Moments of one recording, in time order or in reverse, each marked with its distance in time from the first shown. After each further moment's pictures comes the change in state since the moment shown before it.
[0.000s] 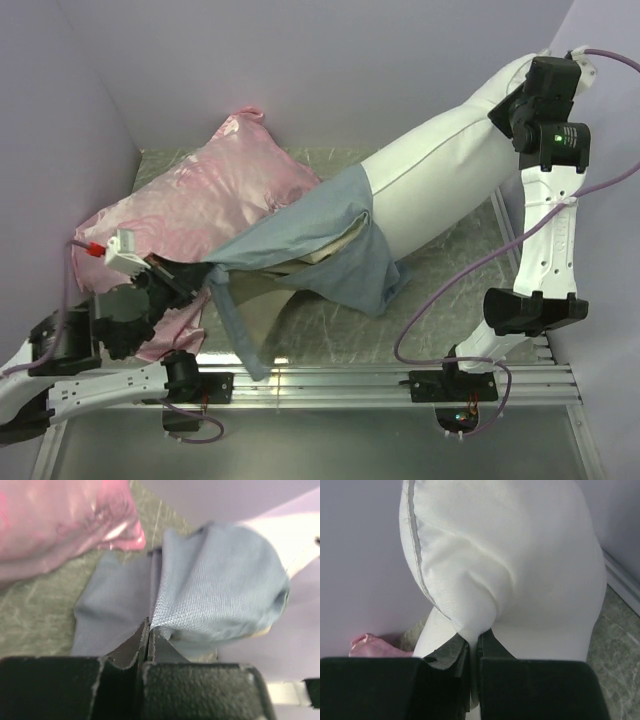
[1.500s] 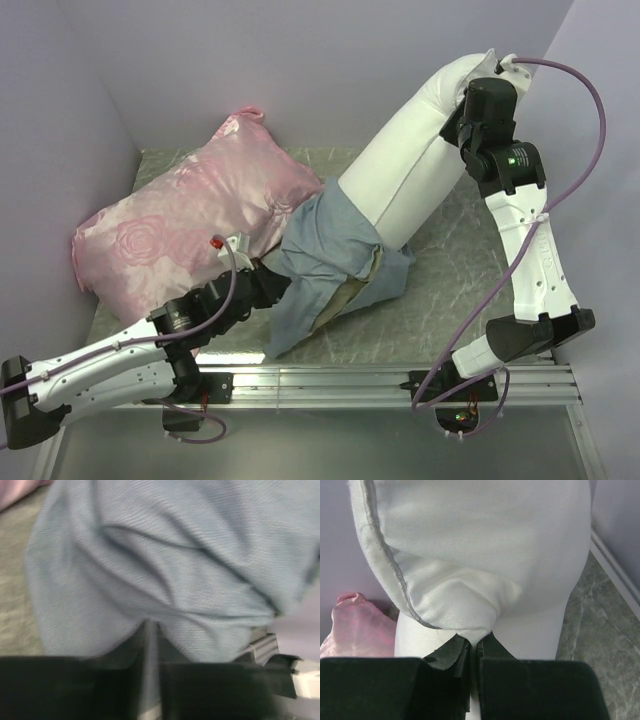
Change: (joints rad) left arm 0.168 0.320 -0.416 0.641 0.375 0.183; right arm 0.299 -0.146 -0.290 0.204 0.182 -0.135
